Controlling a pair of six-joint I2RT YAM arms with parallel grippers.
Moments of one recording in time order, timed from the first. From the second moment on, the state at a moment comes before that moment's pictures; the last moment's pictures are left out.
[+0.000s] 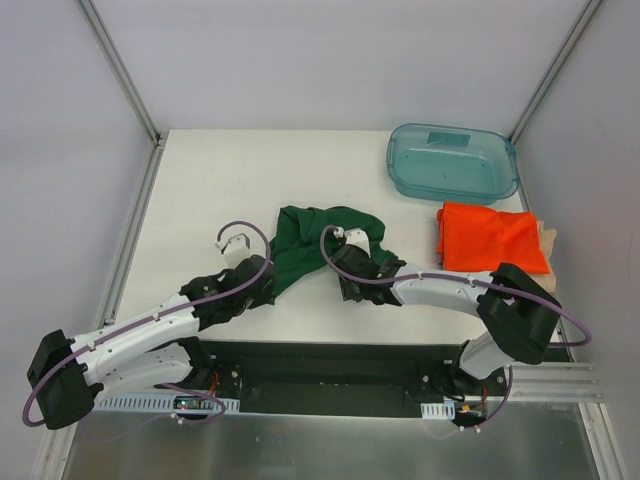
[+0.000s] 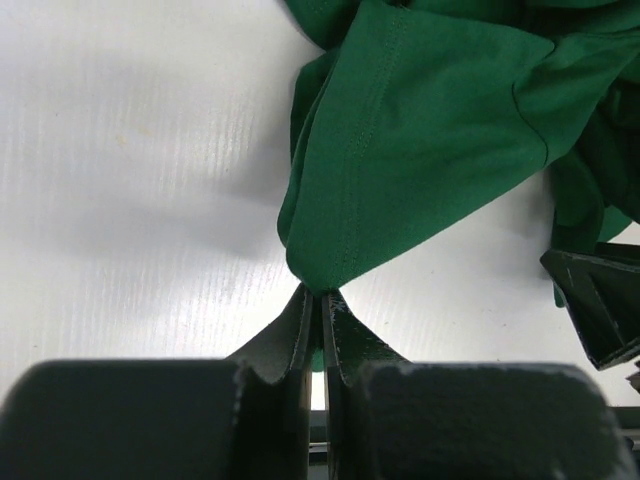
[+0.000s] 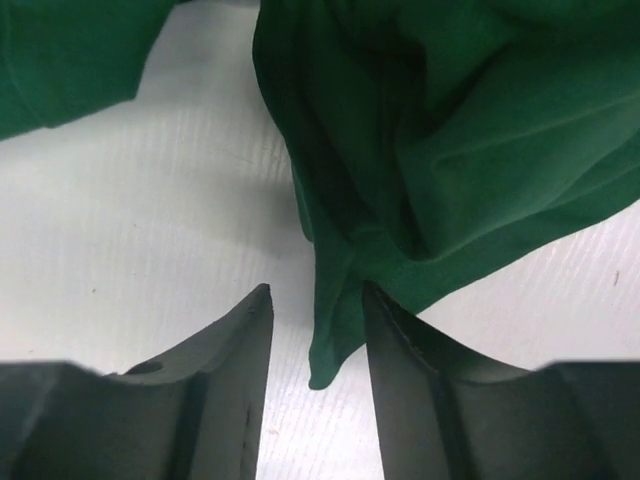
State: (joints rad) left arm -0.89 0.92 0.58 -0.61 -0.43 -1.11; right arm 1.01 1.53 0.83 -0.34 0.39 0.59
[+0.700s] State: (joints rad) left arm -0.78 0.75 0.90 -0.72 -0.71 -0.96; right arm 0.78 1.03 0.98 -0.59 0.56 0.47
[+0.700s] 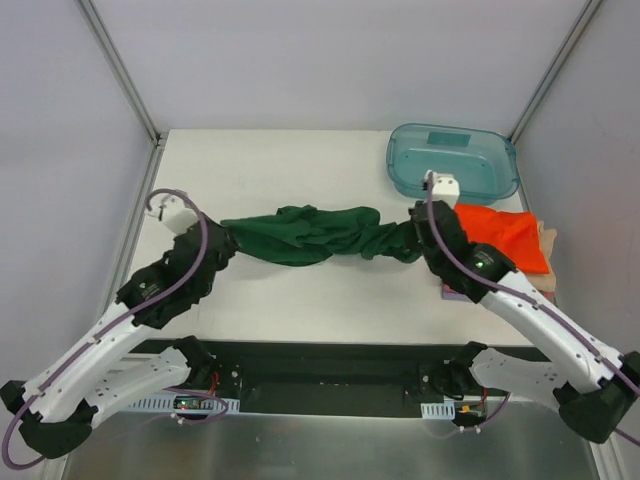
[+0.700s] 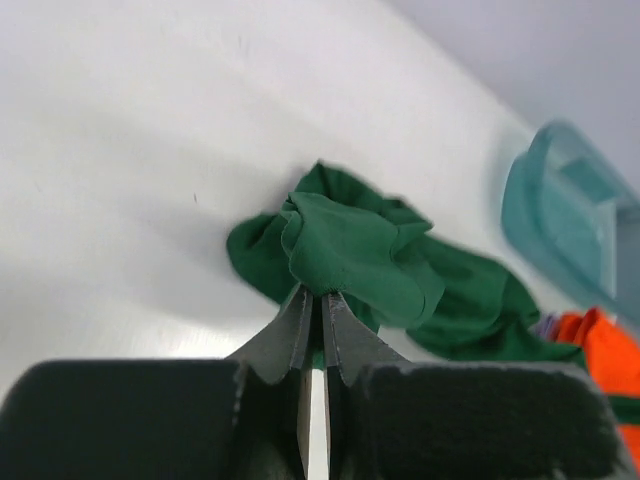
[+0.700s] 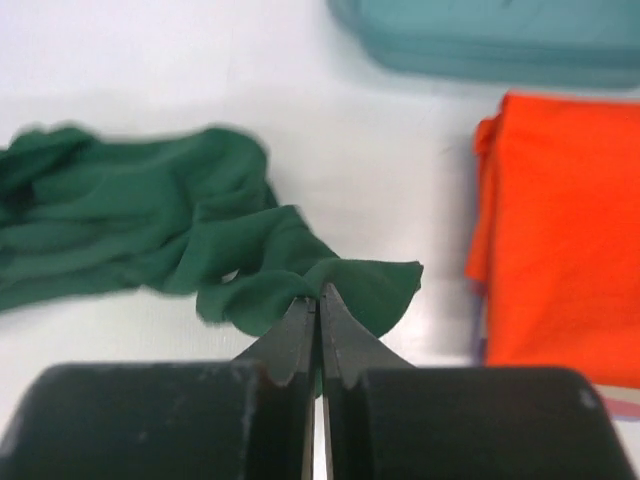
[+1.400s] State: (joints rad) left arm -0.72 0.63 1.48 -0.75 -1.05 -0.57; right arm 0.68 0.82 1.61 -0.76 0.54 0.10
